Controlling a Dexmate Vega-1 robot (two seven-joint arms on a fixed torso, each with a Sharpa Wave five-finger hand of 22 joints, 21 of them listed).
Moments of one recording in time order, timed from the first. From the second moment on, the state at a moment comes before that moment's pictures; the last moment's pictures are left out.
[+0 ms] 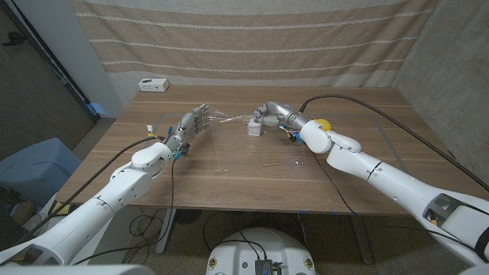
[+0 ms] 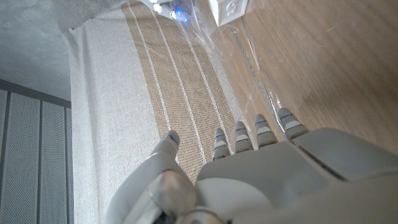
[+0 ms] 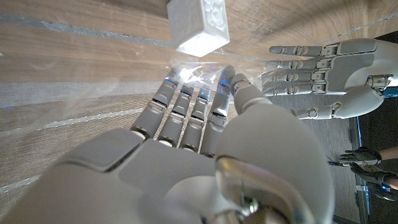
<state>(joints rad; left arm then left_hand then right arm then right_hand) 0.97 0.72 0.35 -1.56 -0.68 -0.10 -0.07 0.12 0.09 0.52 0.01 0.18 0.02 -0.07 0.19 0.18 -0.01 0.04 0.23 0.20 0.01 0.12 0.19 0.18 -0.09 0.21 0.30 0.20 -0.61 -0.62 -0.78 -1.59 -0.35 0.02 -0.07 0.94 0.17 0.38 -0.14 0.20 0.96 0.01 0.37 0.20 0.60 -0.03 0.20 0.20 0.52 -0.05 0.29 0.24 0.56 0.03 0.24 0.18</state>
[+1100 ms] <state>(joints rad) 0.96 0.72 0.36 -1.57 -0.67 -0.10 -0.07 0.12 0.09 0.52 0.01 0.18 0.02 -0.08 0.19 0.18 -0.01 0.04 0.22 0.20 0.01 0.12 0.19 0.18 -0.09 0.21 0.29 0.20 -0.57 -0.64 -0.80 -1.56 -0.27 0.09 0.19 0.53 0.01 0.16 -0.02 0.25 0.54 -0.05 0.26 0.19 0.22 0.05 0.18 0.20 0.19 0.03 0.19 0.23 0.26 0.12 0.19 0.18</state>
